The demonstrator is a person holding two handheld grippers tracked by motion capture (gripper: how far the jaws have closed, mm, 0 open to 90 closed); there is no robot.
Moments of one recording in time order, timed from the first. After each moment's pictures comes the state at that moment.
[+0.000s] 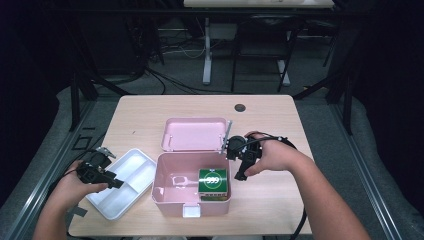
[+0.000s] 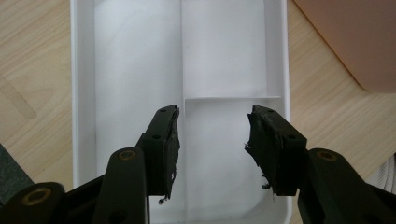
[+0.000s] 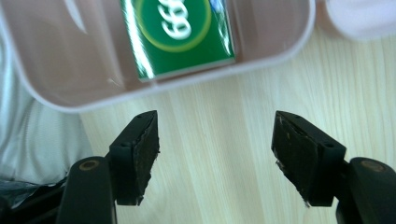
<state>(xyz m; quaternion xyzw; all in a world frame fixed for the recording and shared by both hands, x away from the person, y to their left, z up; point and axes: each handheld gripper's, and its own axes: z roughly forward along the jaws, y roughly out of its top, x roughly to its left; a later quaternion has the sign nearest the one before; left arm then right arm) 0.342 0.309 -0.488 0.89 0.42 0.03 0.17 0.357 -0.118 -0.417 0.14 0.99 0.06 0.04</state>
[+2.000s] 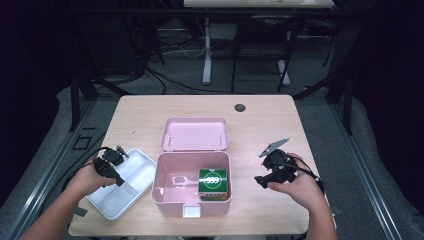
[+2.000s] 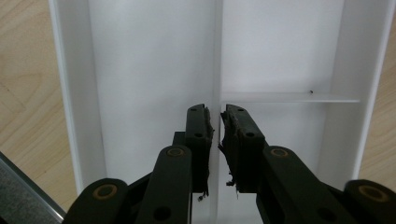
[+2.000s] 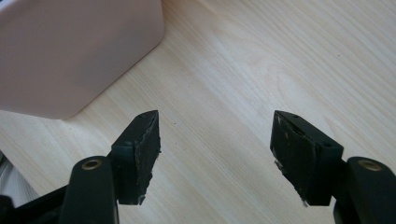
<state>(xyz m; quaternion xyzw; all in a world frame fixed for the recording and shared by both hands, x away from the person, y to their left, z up) 0.379 0.292 -0.524 0.90 0.44 0.00 0.05 0.321 -0.210 -0.463 0.37 0.89 0.21 0.13</state>
